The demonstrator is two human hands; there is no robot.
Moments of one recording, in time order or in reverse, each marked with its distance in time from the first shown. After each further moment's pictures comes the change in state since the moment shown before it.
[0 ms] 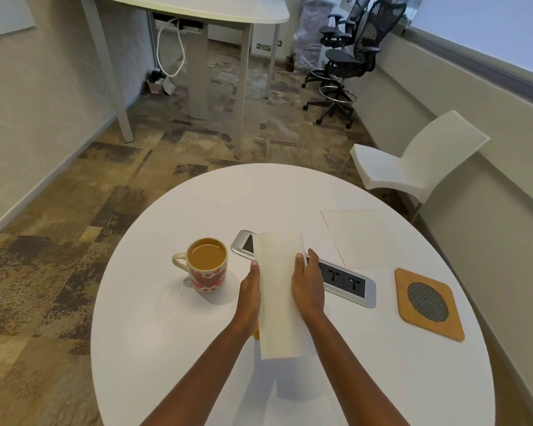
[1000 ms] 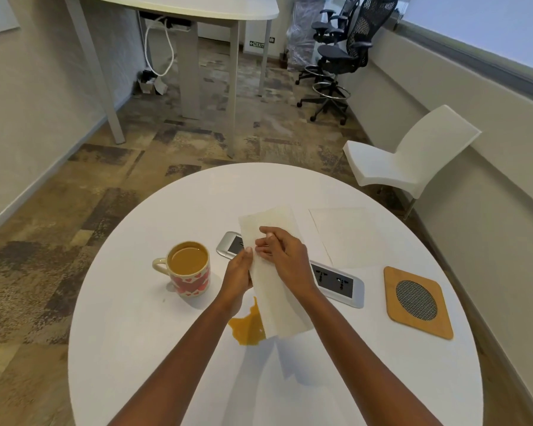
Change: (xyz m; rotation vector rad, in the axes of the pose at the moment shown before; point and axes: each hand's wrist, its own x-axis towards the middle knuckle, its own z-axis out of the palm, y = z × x) left_hand 0.026 0.022 0.008 -0.004 -0.094 0.124; right_hand 0.015 -0.036 -0.027 0.244 -0.243 -0.356
